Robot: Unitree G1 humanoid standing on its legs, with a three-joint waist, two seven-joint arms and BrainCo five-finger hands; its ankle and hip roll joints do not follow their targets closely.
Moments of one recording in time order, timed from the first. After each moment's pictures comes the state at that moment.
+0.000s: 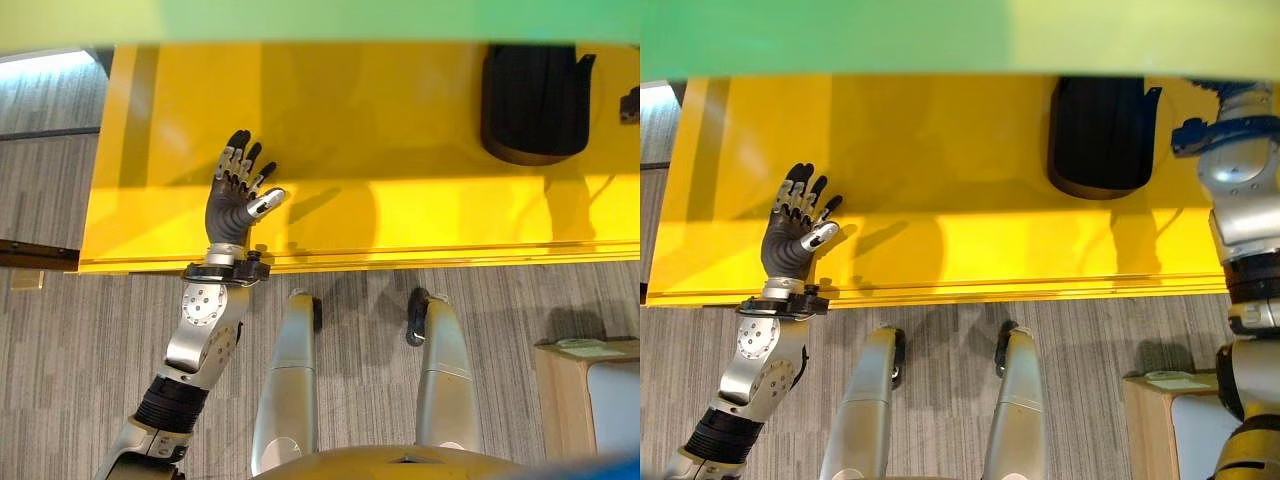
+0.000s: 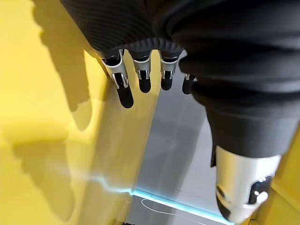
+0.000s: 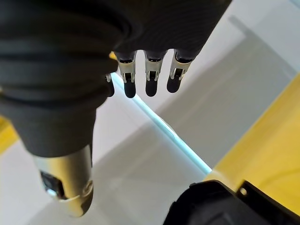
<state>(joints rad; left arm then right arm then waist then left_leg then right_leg) -0.14 0.46 -0.17 -0.16 -0.61 -0.31 0.20 -0.77 -0.98 0.13 0.37 0.24 -0.15 -0.34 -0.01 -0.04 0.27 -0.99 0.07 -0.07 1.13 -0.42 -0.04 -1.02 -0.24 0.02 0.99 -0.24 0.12</state>
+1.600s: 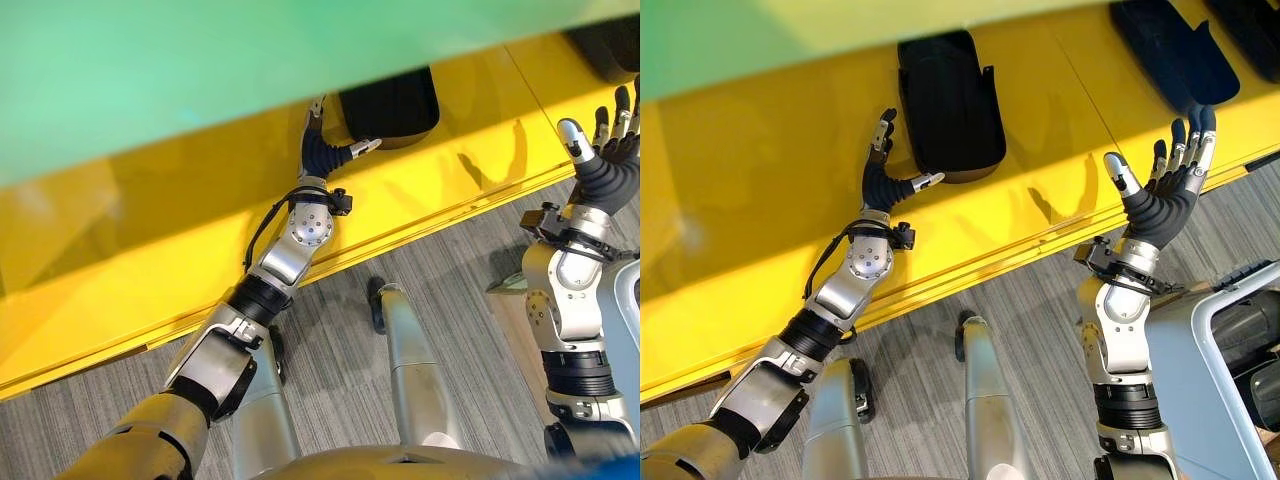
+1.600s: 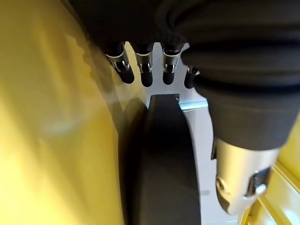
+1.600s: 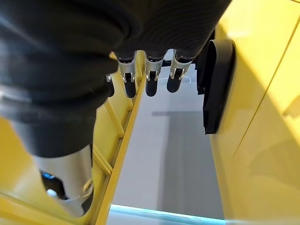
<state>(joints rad) -0.72 0.25 -0.43 0.30 -0.10 -0.12 0.55 -0.30 -0.35 -0.07 -0.14 0.33 -0.35 -0.51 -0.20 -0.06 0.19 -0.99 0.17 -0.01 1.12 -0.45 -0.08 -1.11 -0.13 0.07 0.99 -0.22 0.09</state>
